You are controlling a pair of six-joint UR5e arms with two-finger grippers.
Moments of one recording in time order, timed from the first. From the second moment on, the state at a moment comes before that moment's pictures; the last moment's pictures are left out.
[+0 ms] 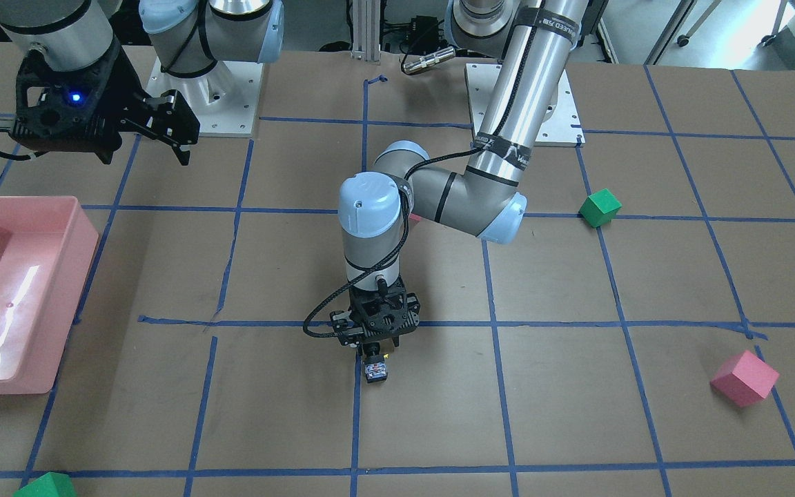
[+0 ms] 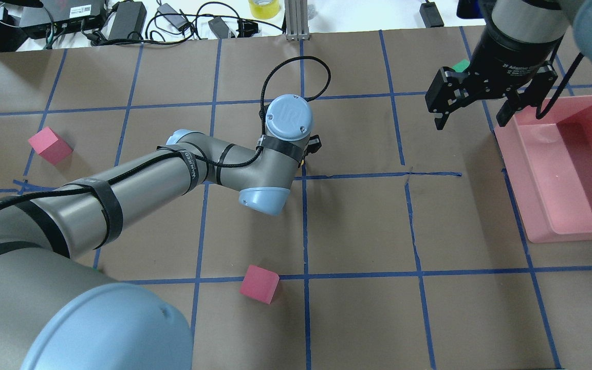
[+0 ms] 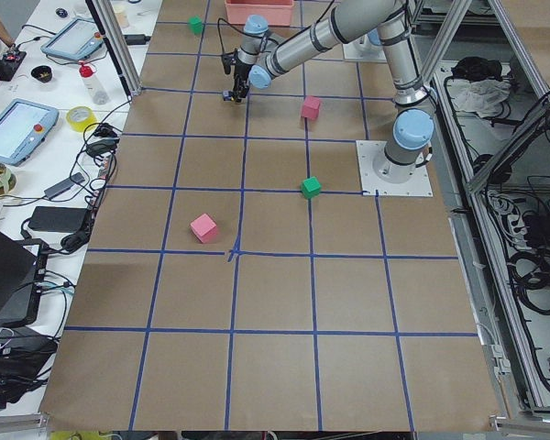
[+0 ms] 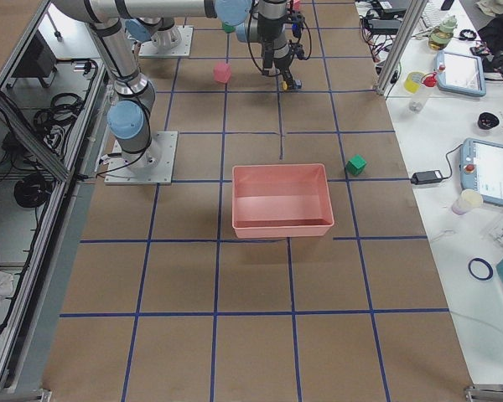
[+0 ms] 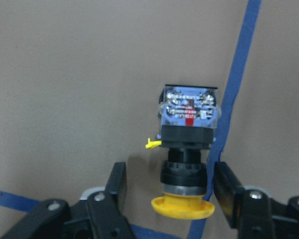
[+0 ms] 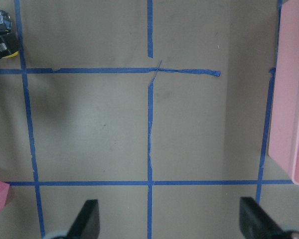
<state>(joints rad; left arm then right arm) -1.97 -2.17 -1.74 -0.56 1.74 -0.65 1.54 -1.59 1.55 -1.47 -1.58 -0.04</state>
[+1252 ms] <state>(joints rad) -1.99 -2.16 -1.77 -0.45 1.75 -0.64 1.54 -1.61 1.54 -1.45 -1.59 -0.04</state>
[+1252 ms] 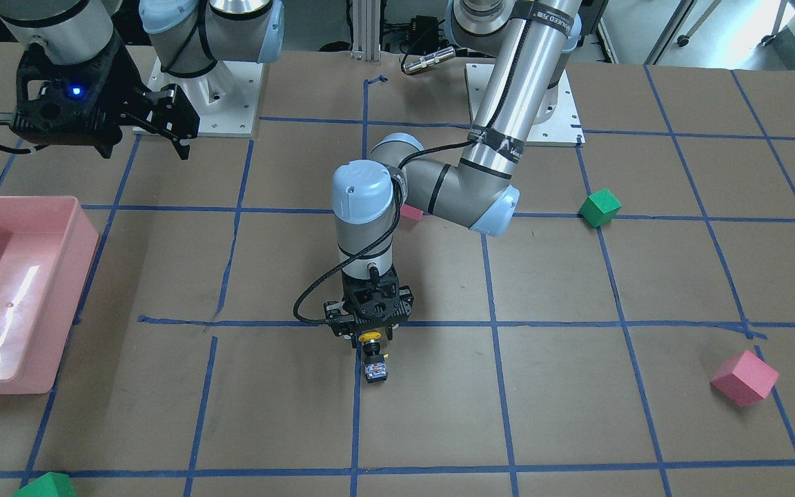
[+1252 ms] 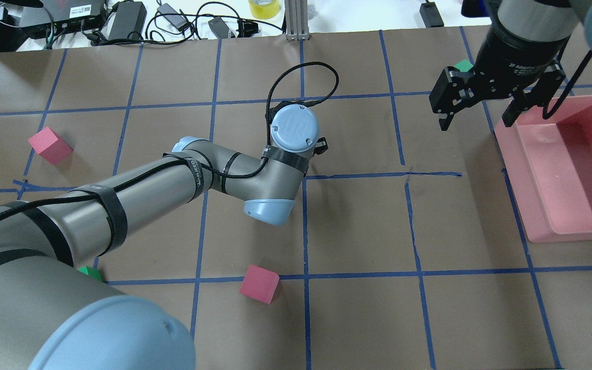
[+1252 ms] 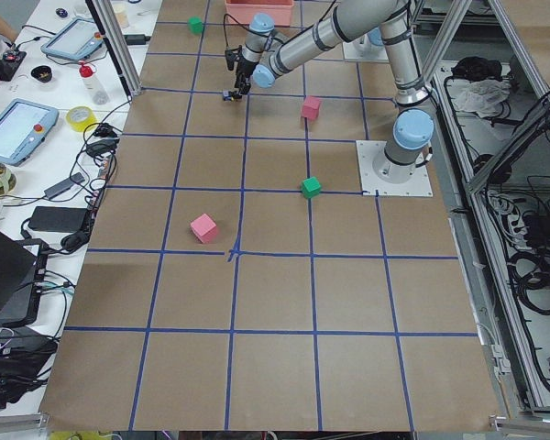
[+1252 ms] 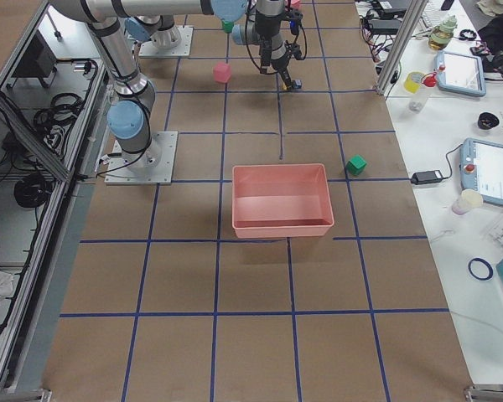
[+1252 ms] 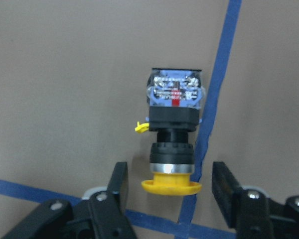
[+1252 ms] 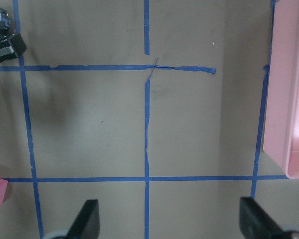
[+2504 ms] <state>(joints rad) -1.99 -2.17 -1.80 -0.41 1.79 -0.64 1.54 -1.60 1.54 -1.44 -1.59 -0.02</state>
